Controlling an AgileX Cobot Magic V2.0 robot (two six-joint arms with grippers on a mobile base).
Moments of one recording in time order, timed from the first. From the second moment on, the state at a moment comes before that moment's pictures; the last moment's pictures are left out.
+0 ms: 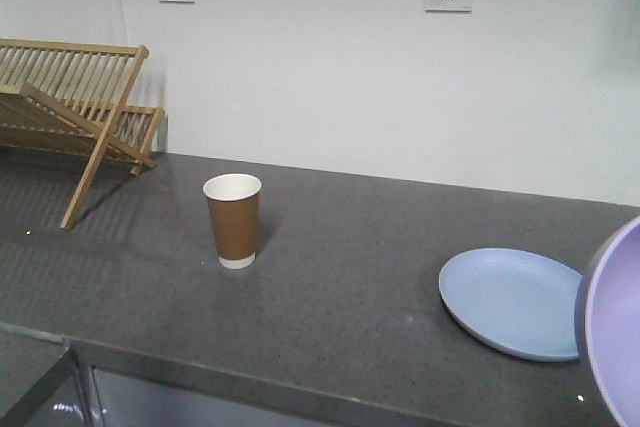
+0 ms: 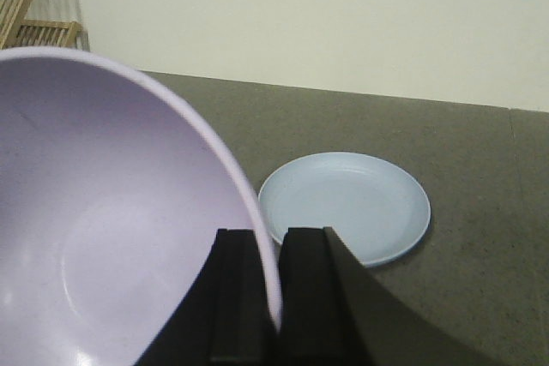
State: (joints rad) left arm -0.29 0.60 -0.89 -0.06 0.63 -0.06; right arm 0.01 0.53 -0.89 0.15 0.69 -0.06
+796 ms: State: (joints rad) left arm -0.29 0.60 -0.89 -0.06 0.63 -0.06; right arm 0.01 0.53 -0.89 0.15 0.69 -0.06
